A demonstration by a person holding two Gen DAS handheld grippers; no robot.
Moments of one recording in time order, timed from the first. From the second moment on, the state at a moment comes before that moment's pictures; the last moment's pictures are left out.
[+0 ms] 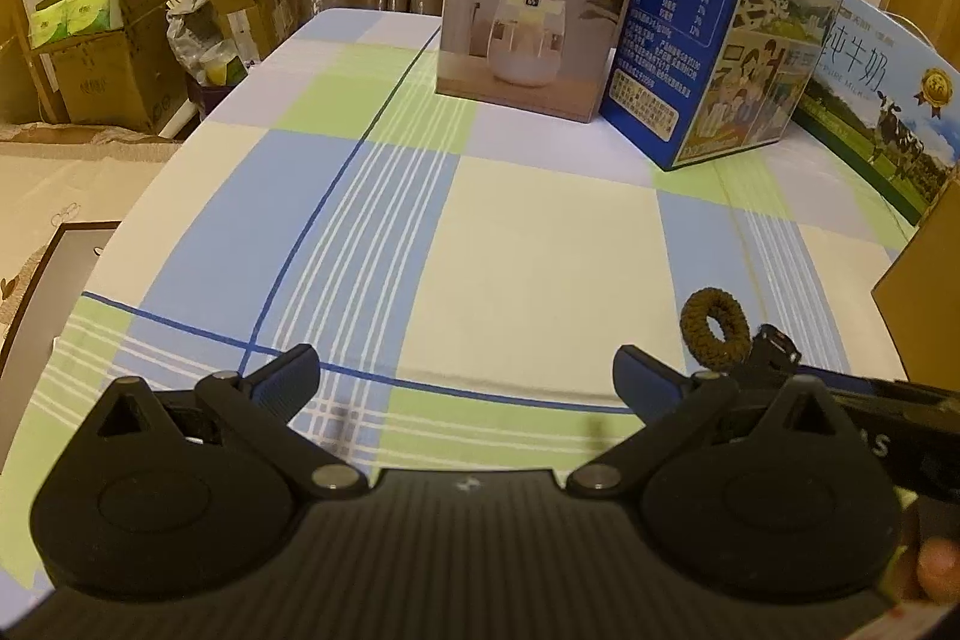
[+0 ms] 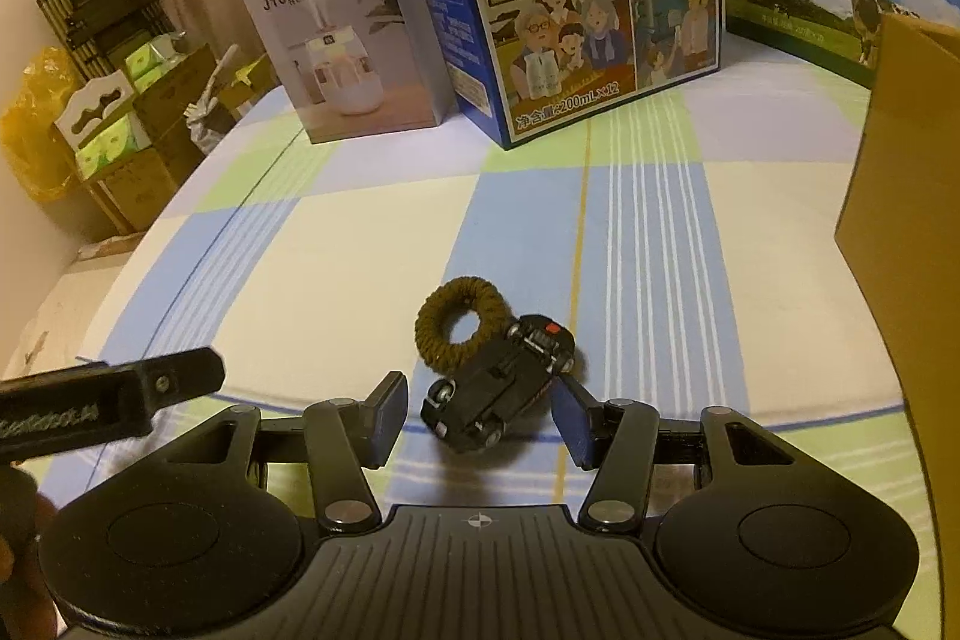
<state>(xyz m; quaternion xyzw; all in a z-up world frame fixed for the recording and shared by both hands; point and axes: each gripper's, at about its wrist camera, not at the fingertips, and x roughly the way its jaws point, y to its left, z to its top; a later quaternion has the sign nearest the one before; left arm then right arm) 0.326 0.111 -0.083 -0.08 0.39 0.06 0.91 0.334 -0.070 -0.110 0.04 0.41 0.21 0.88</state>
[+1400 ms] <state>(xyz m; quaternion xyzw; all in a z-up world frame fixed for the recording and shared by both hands) 0.383 0.007 -0.119 0.01 0.38 -0.11 0.92 0.357 -0.126 -0.113 -0.03 0.41 0.16 0.90</state>
